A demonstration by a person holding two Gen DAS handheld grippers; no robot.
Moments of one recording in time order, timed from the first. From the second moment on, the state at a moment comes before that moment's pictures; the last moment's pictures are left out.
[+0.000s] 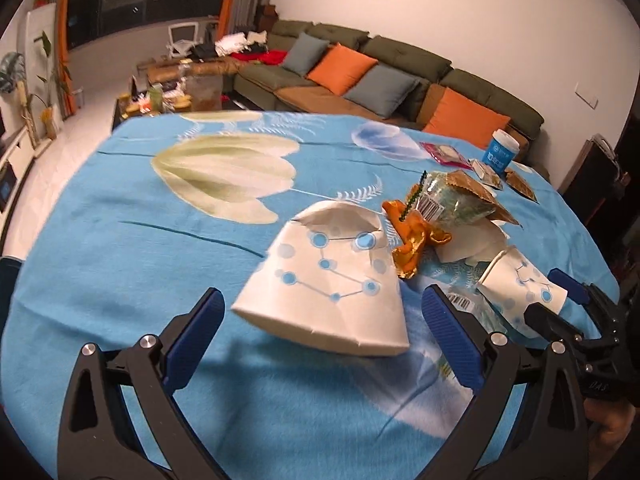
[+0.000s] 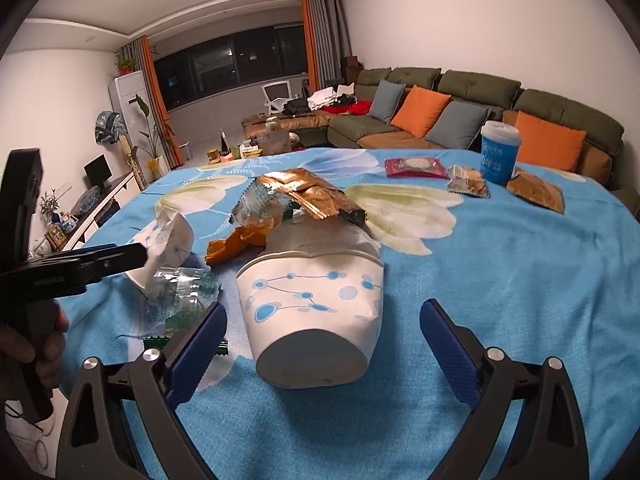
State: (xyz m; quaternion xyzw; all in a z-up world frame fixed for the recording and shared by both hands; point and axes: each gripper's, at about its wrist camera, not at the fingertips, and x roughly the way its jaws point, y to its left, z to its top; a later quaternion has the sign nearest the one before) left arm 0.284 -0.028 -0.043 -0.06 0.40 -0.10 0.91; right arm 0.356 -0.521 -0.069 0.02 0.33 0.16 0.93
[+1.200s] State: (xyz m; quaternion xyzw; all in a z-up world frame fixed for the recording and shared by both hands) left arm 0.193 0.076 0.028 -0.12 0.29 -0.04 0.95; right arm 0.337 -0.472 0.001 -0.01 0.26 0.23 0.94
